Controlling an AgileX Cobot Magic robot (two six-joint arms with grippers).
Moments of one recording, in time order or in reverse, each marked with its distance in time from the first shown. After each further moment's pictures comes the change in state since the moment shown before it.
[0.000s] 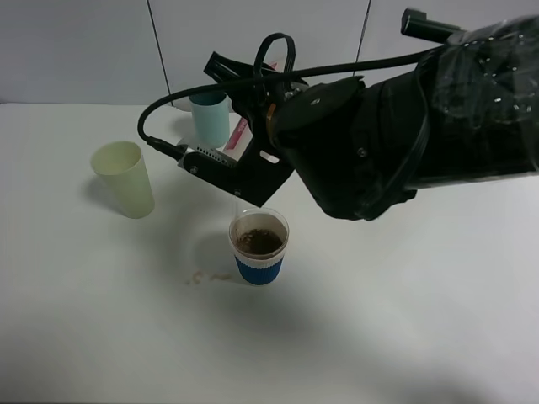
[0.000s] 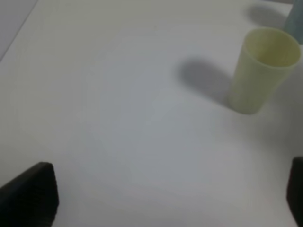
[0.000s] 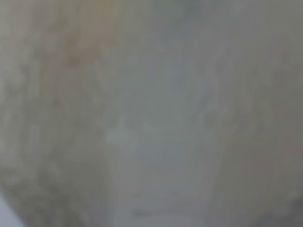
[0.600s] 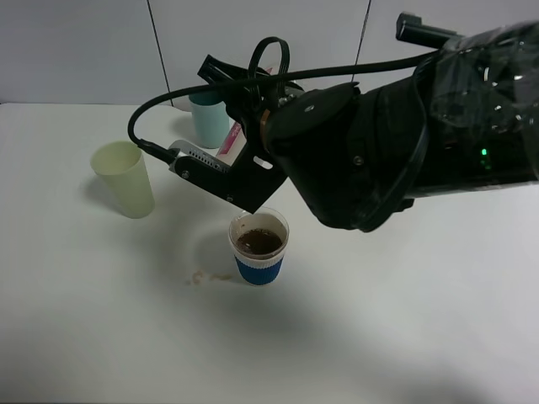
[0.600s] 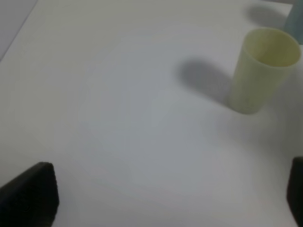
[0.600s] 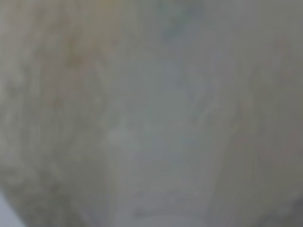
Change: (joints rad) left arm 0.000 0.000 0.000 0.000 0.000 0.000; right arm 0.020 0.000 0.000 0.041 0.010 0.014
